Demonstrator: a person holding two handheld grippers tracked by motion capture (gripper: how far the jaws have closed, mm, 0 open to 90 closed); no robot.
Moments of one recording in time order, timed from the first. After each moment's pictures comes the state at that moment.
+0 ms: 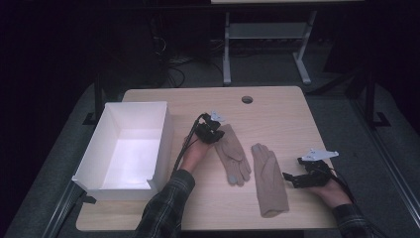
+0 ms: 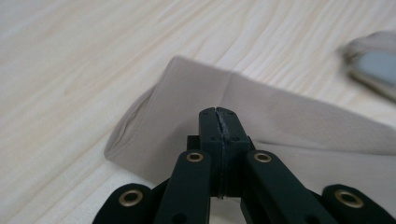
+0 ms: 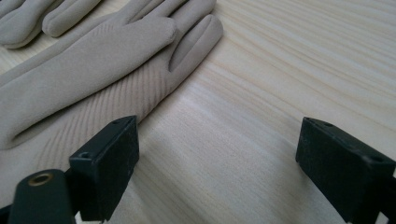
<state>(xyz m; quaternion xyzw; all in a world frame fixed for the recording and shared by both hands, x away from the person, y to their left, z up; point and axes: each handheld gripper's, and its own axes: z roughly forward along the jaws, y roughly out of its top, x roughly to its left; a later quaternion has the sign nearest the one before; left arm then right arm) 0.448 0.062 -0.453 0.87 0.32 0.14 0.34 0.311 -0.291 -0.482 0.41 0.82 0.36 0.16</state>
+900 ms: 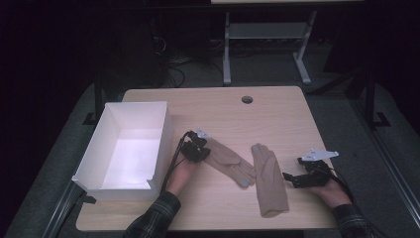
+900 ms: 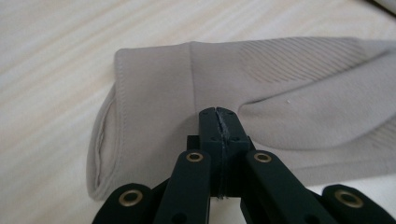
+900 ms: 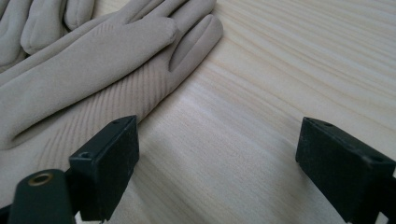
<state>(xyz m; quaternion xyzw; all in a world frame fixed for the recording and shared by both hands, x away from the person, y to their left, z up) 0.380 0.102 -0.456 0.87 0.38 0.14 0.30 0.311 -0.291 -0.482 0.41 0.82 0.36 0.16</state>
